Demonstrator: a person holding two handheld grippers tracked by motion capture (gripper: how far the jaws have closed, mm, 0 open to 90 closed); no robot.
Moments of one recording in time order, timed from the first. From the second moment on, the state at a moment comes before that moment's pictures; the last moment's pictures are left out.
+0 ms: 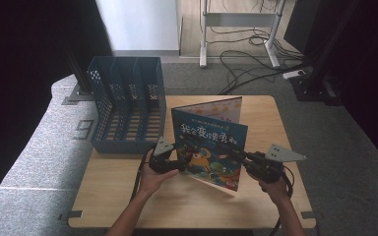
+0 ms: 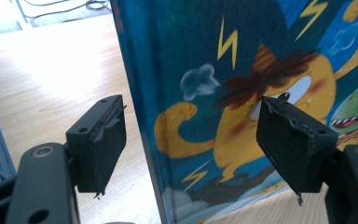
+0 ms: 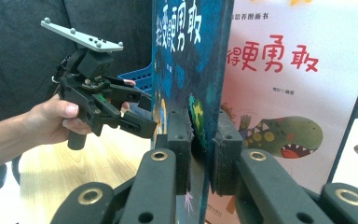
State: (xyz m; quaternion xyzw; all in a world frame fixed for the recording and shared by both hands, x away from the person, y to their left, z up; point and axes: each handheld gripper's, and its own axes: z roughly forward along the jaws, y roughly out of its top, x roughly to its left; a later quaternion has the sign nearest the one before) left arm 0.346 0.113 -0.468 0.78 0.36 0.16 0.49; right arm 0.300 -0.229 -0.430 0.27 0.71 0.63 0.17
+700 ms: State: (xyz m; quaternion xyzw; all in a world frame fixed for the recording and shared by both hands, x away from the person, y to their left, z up) left arm 0.347 0.110 -0.457 0.77 0.34 0.17 0.51; right arm 0.309 -0.232 -0.434 0.30 0.71 0.61 0.18
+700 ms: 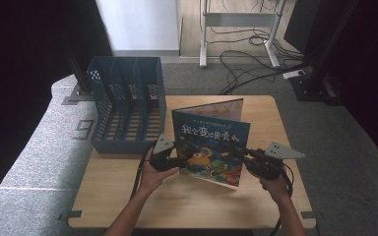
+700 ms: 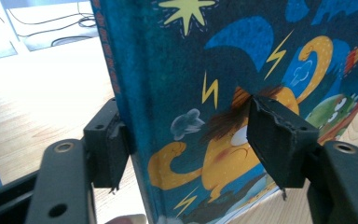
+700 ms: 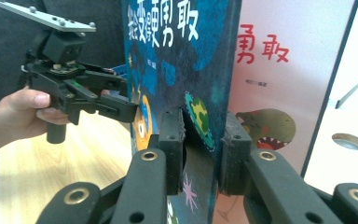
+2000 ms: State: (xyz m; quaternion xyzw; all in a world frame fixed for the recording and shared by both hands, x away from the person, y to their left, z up) left arm 0.338 0.103 -0.450 0.78 0.30 0.17 0.52; right arm 0.318 -0.232 -0.440 0.32 0.72 0.58 0.22
